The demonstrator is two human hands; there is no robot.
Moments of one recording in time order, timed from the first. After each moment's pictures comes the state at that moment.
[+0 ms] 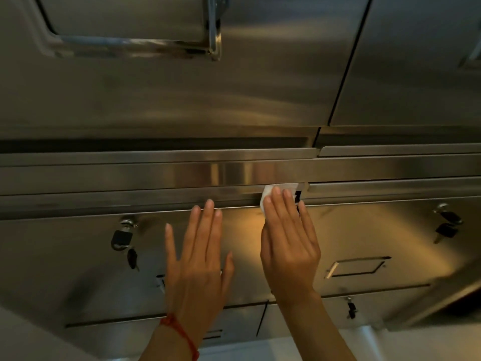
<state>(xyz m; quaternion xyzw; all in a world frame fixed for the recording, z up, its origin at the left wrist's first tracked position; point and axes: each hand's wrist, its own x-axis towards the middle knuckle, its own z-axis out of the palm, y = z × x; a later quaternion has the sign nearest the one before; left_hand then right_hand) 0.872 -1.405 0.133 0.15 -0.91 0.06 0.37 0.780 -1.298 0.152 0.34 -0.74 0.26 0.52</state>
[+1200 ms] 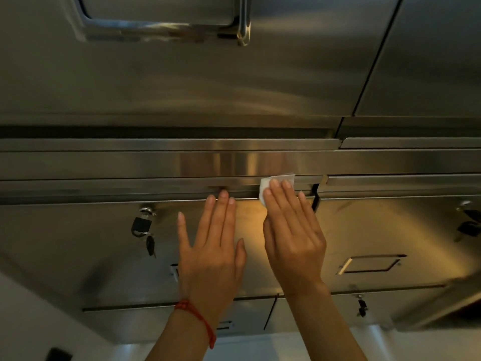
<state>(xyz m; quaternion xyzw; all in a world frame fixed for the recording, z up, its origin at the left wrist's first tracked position) 0.874 -1.409 0.137 0.16 -0.91 0.08 0.37 0.788 -1.309 0.156 0.38 -0.73 0.26 0.50</state>
